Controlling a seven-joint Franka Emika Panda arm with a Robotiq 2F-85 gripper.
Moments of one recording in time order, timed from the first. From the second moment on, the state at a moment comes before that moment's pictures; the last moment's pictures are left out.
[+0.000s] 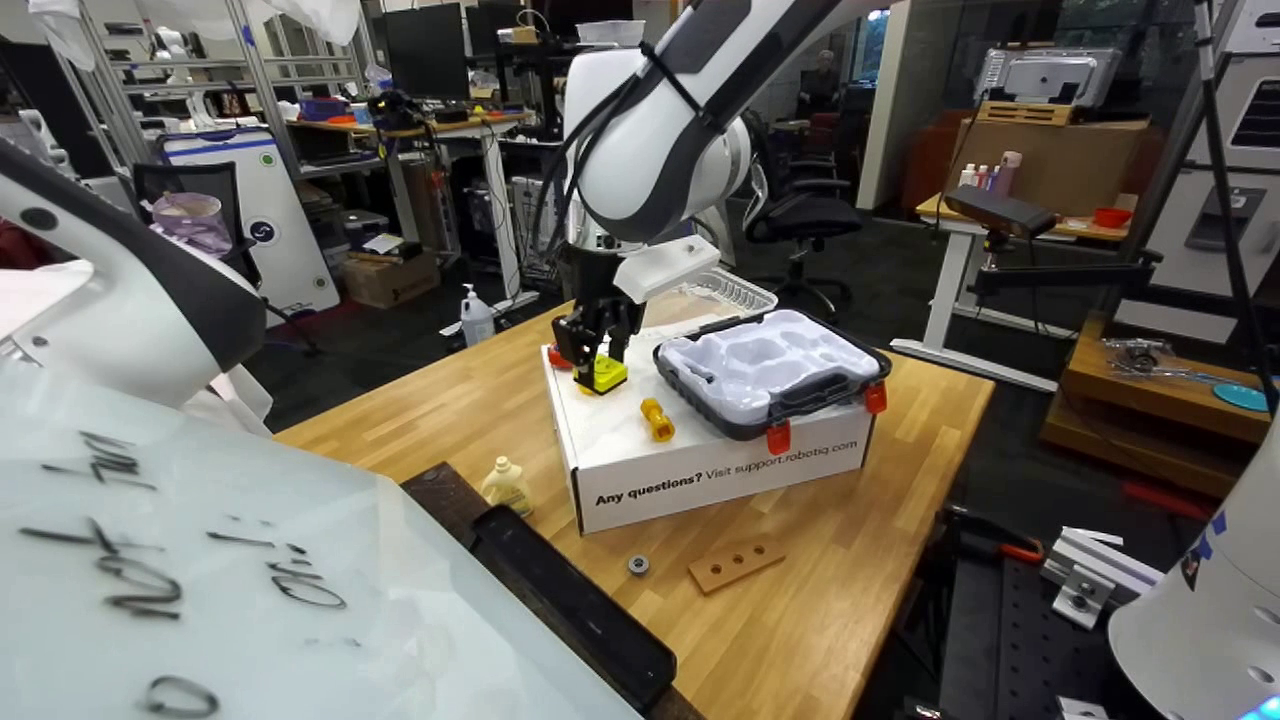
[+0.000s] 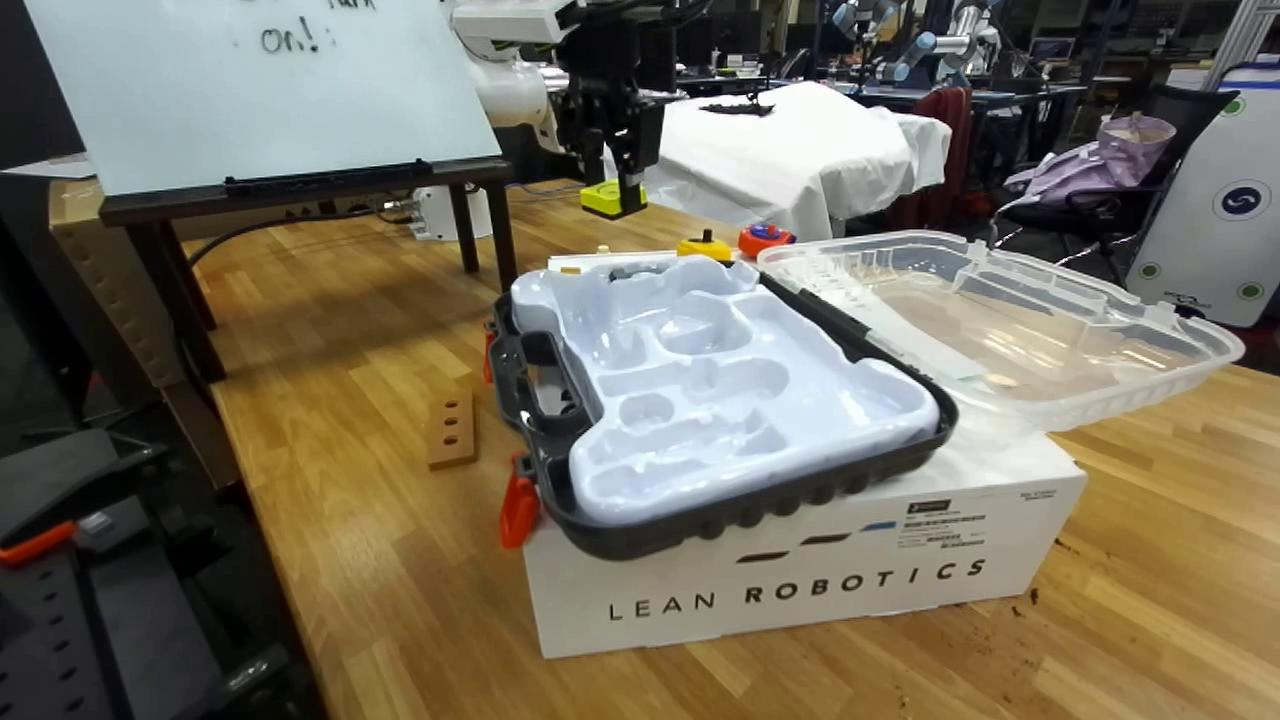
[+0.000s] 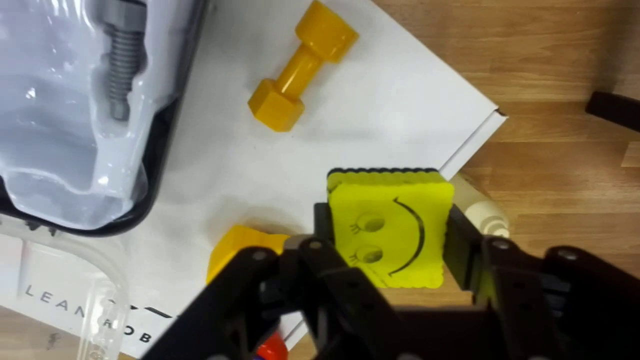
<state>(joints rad) 0.03 0.29 -0.01 -2.10 0.02 2.52 0.09</state>
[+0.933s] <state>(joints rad) -0.04 0.18 -0.13 -2.24 0.02 2.52 0.28</state>
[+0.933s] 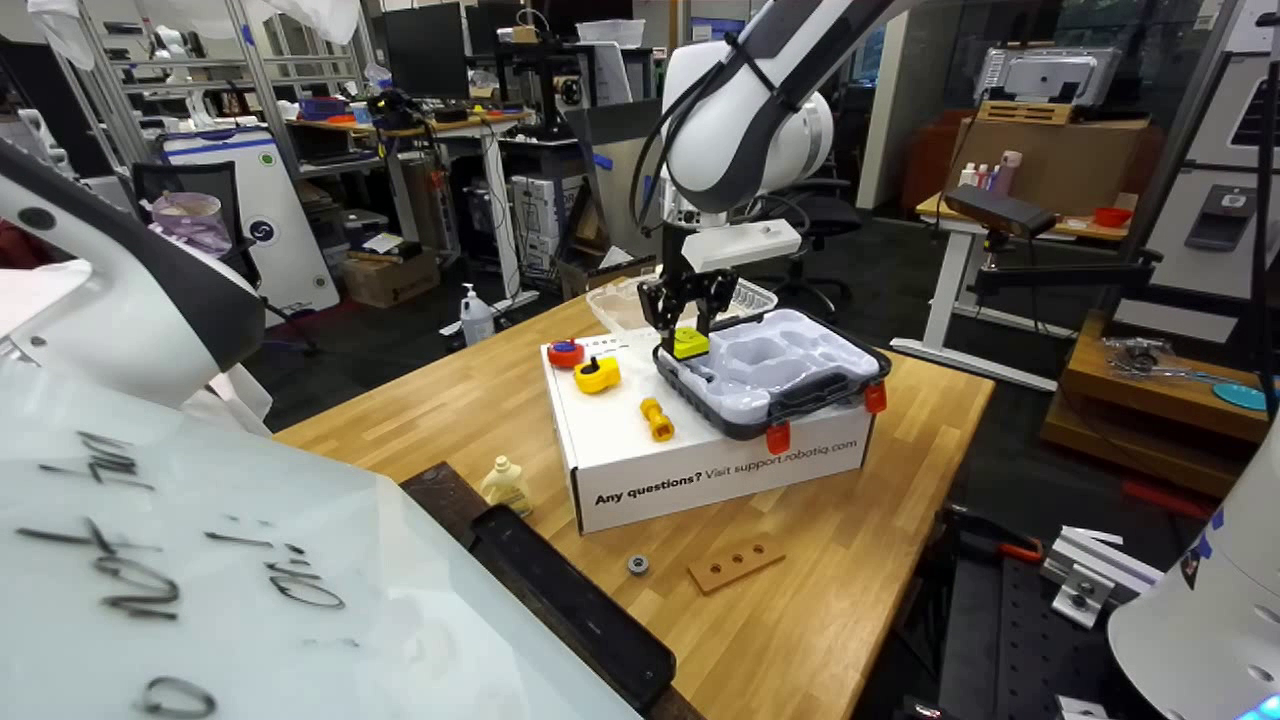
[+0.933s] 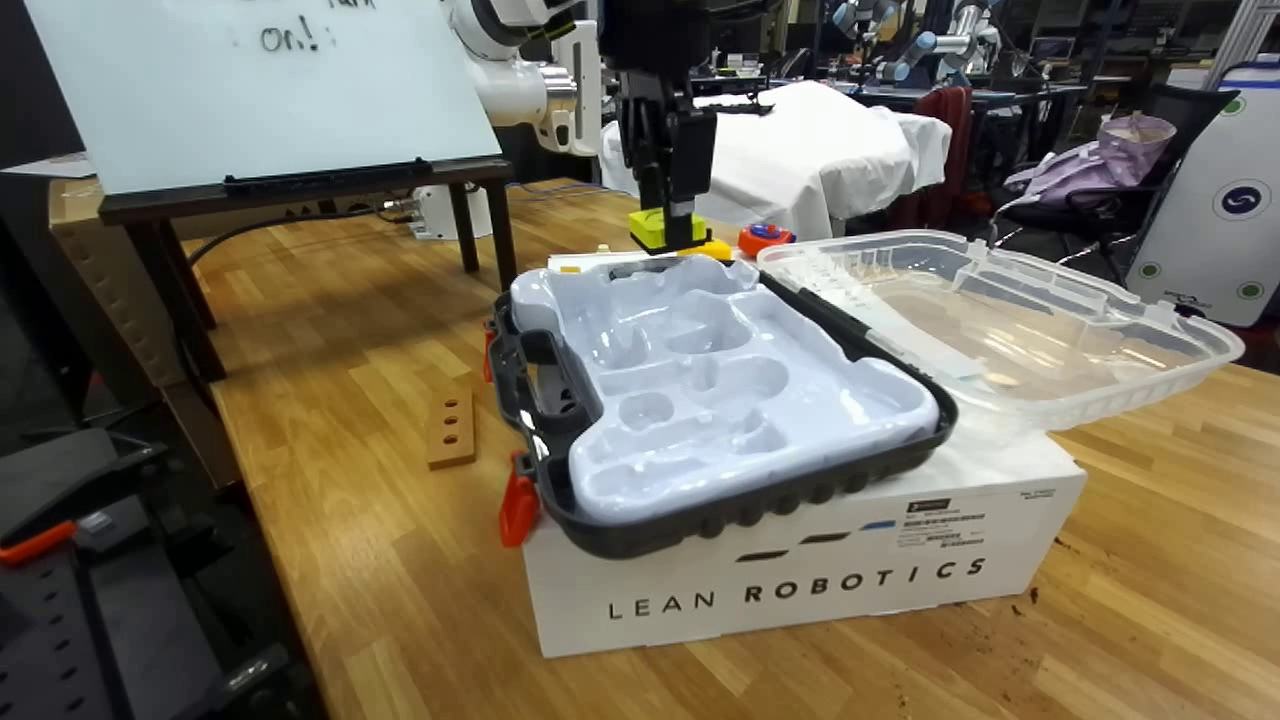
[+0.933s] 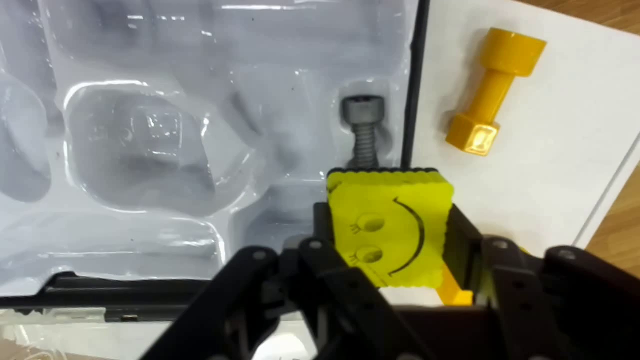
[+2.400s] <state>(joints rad) -0.10 0.11 -0.23 -2.38 -0.12 2.52 0.48</state>
